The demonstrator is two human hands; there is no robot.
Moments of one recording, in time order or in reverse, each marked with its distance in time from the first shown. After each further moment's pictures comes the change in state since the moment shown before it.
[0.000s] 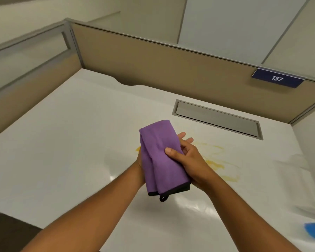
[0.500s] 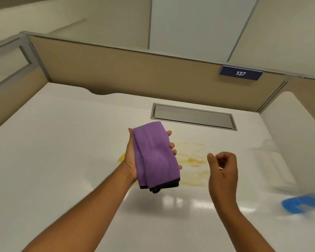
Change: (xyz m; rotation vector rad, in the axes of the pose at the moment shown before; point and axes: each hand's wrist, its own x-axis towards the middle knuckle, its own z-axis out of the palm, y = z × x) left_hand 0.033 0.006 0.016 -0.142 -0.210 -0.082; right_hand -0.078 0.028 -0.056 -0.162 1.051 -0.174
